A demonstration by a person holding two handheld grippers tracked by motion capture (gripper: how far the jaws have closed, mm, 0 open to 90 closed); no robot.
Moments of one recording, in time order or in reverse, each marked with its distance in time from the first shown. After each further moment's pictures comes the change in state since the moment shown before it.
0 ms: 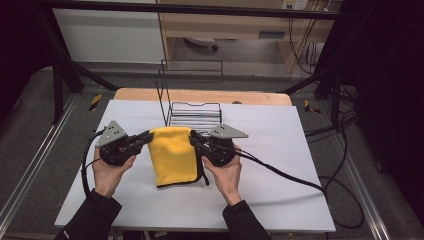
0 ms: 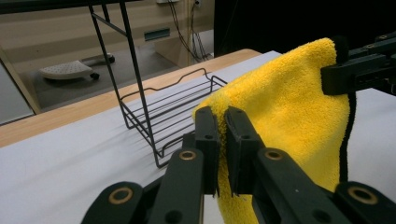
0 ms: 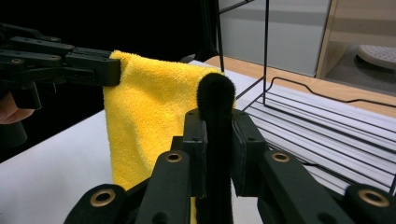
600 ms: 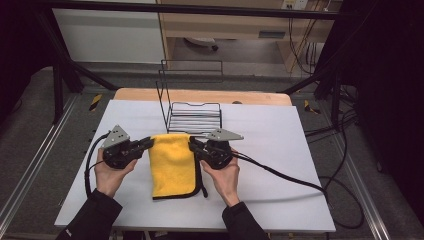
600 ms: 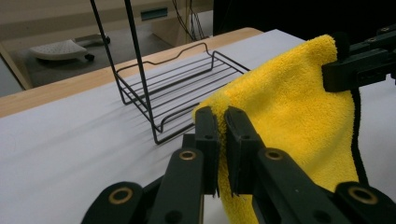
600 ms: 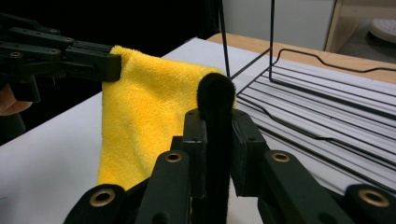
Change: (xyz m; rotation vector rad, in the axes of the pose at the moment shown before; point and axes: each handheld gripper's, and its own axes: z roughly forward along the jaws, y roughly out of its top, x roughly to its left) left arm 0.006 -0.020 0.008 0.071 -0.008 -0.016; right arm -0.004 -0.019 0.013 0.074 0.015 0.032
